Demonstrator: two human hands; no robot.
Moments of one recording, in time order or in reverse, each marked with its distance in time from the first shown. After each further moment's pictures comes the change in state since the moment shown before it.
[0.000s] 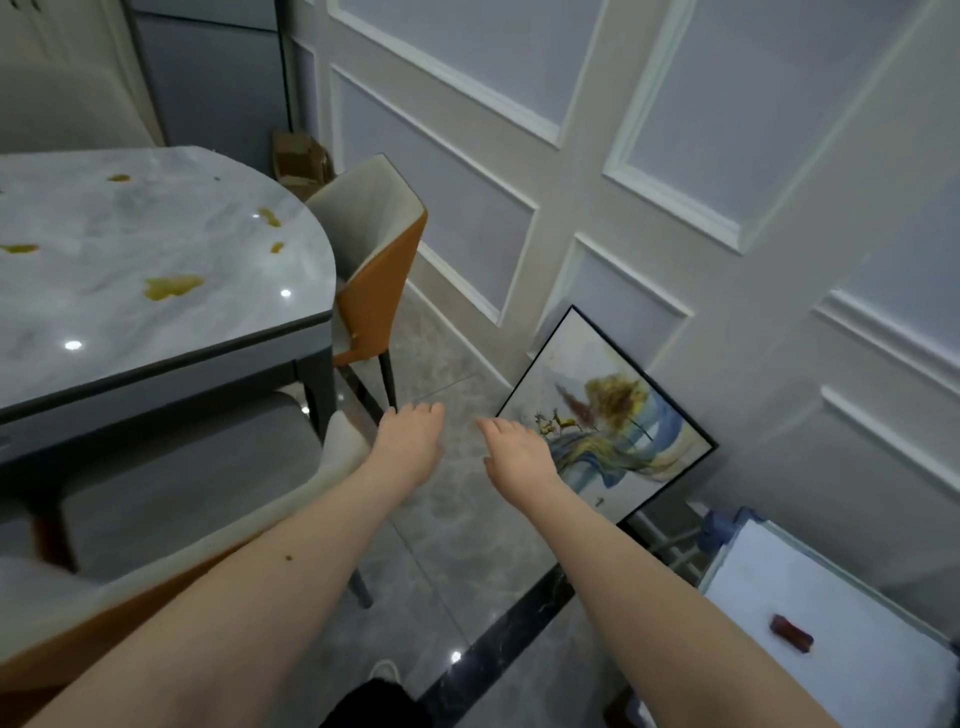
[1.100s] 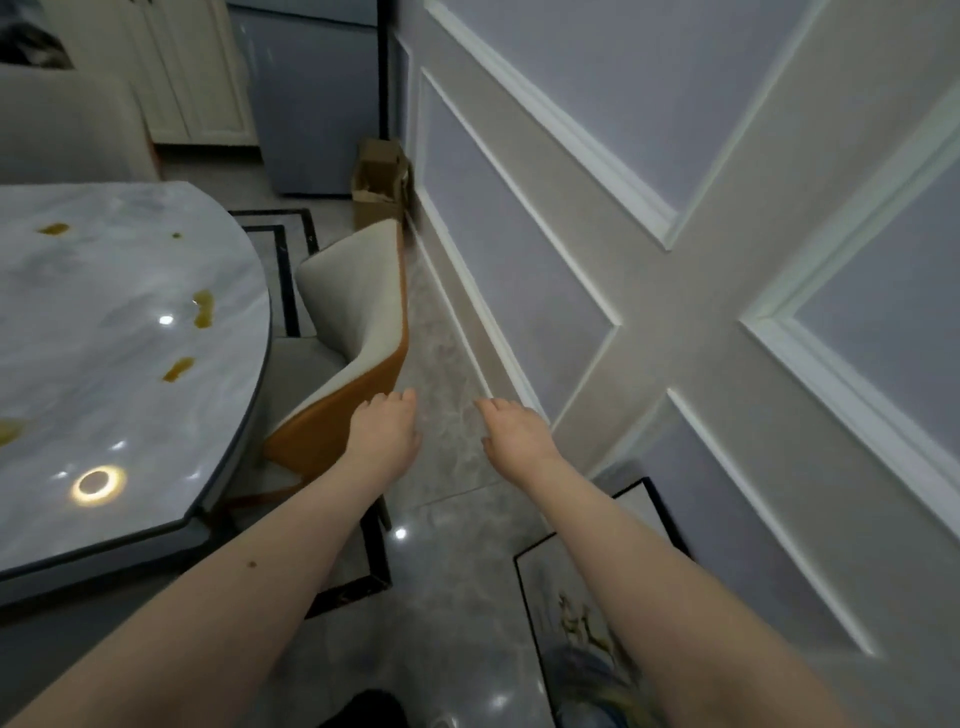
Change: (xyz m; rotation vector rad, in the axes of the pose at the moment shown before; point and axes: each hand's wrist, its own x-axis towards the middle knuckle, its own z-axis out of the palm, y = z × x) left_hand 0.525 -0.069 -0.029 -0.144 0.131 -0.397; right_hand 0.555 0.230 -0.062 0.037 -0.046 -0.331
